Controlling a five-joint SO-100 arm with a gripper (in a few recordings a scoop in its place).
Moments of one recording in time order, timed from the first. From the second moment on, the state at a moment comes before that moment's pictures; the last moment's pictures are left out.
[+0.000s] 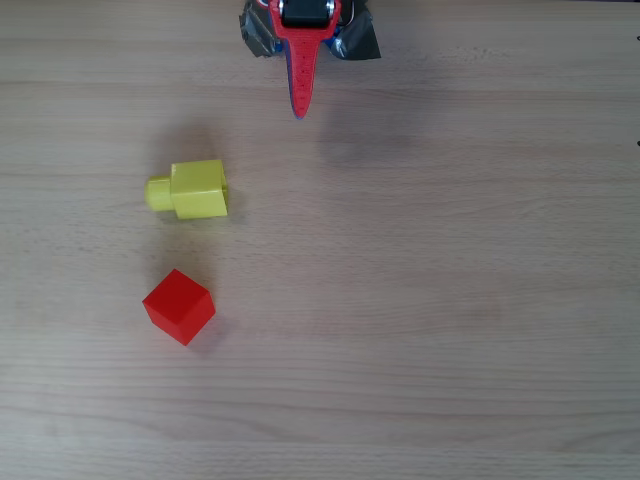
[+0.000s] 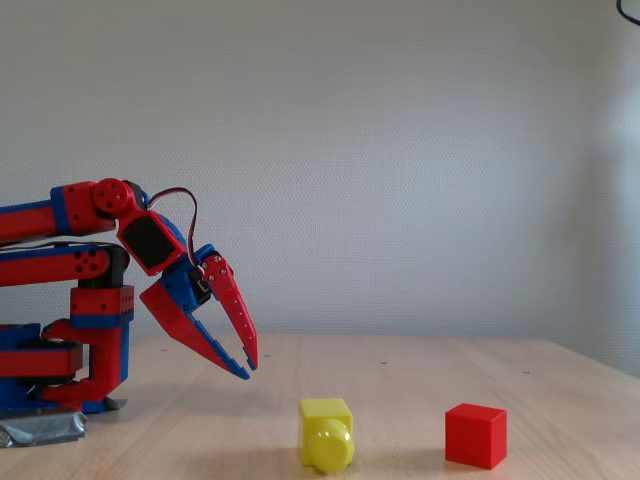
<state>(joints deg) -0.4 188.3 174.6 59.2 -6.7</state>
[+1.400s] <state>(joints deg) 6.6 109.4 122.5 37.2 -0.5</state>
